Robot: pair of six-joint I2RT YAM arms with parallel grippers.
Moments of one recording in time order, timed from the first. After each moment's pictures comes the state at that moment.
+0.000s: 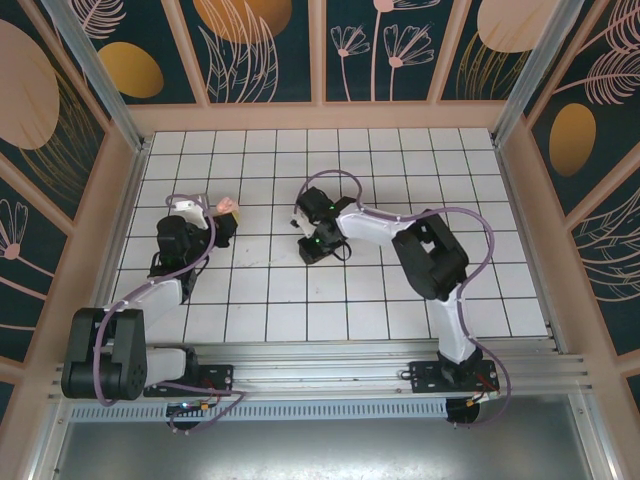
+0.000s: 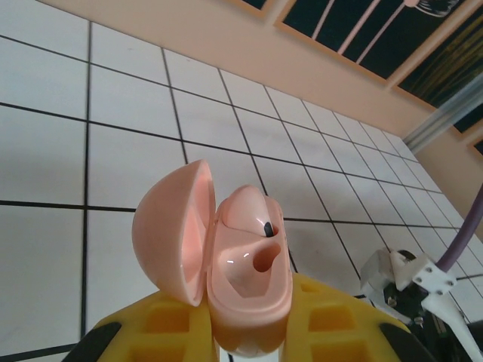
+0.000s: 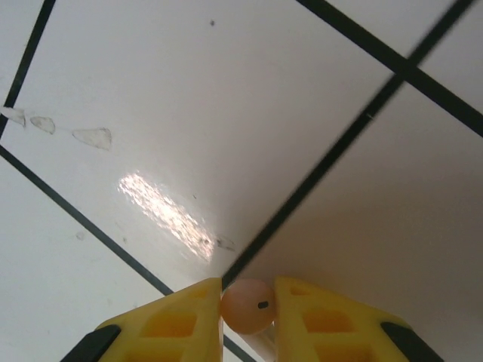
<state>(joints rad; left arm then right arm) -0.06 1.27 0.42 0.56 0.44 -0.45 0.77 2.07 1.47 -0.64 -0.21 0.14</state>
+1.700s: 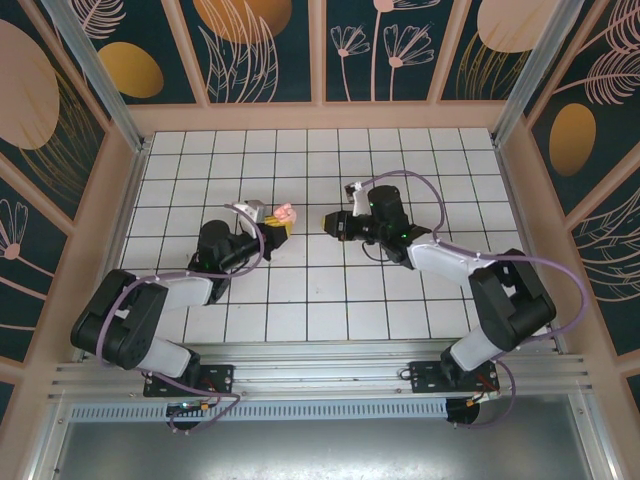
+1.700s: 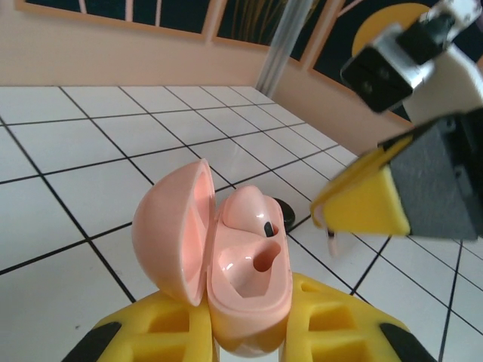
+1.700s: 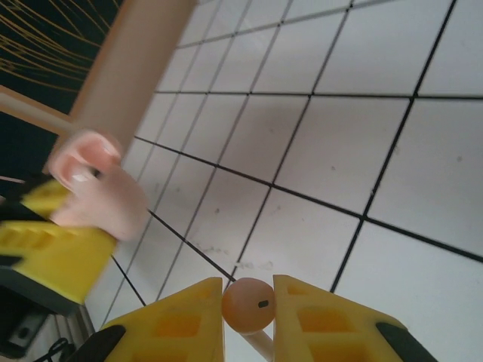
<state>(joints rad) -0.40 1.48 0.43 0.92 0.52 -0.30 0.57 1.53 0.84 0.24 -0.47 0.58</state>
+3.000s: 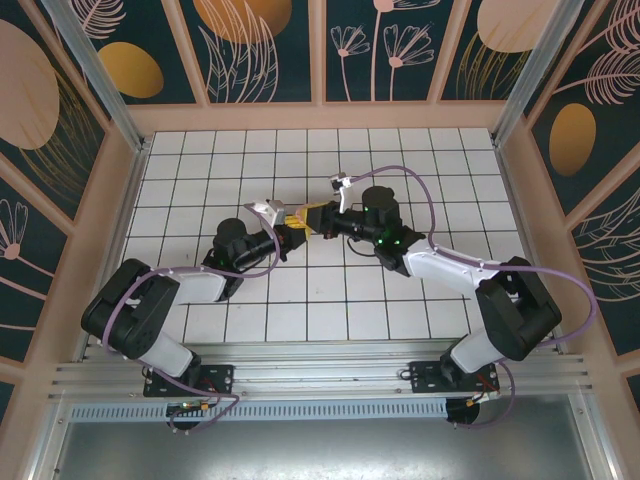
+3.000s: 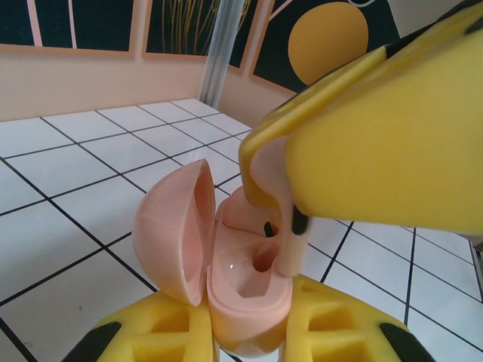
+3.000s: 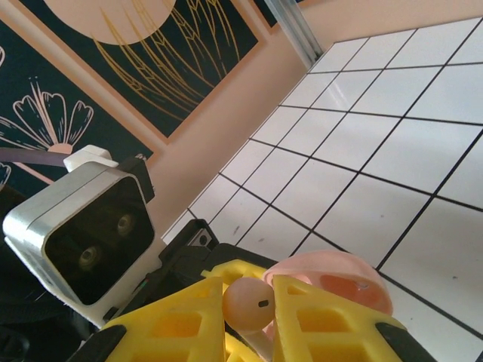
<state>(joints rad) -0.51 1.55 0.51 0.99 0.54 -0.27 0.69 1.50 0.85 0.46 -0.45 0.54</state>
